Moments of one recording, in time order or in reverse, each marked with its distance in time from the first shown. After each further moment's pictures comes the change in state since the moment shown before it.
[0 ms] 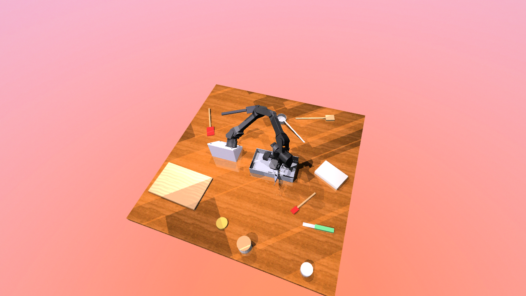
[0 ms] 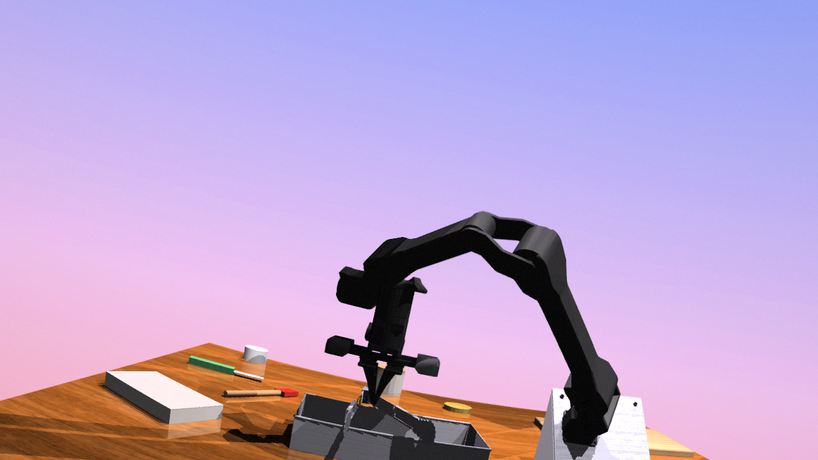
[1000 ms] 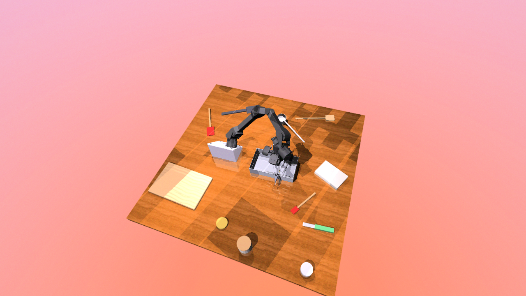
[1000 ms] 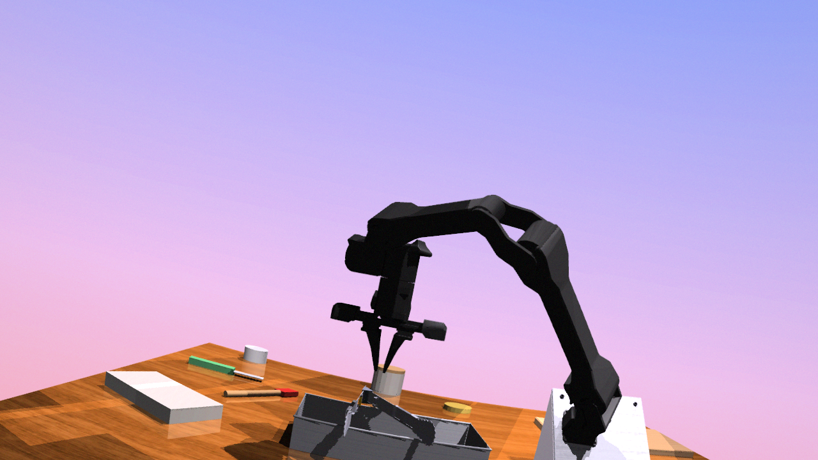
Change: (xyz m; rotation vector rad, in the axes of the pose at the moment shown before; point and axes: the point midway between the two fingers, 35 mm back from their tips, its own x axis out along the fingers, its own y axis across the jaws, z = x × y) arm -0.059 0.001 0.001 0.006 0.001 -0.014
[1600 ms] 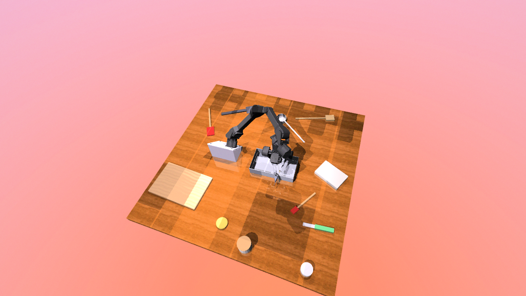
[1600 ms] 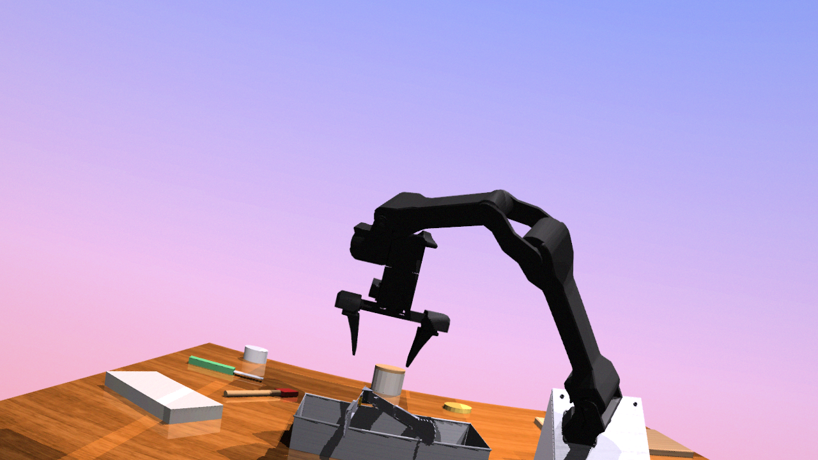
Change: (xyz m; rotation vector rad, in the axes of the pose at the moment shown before) arm -0.016 0.001 0.004 -0.147 -0.022 0.037
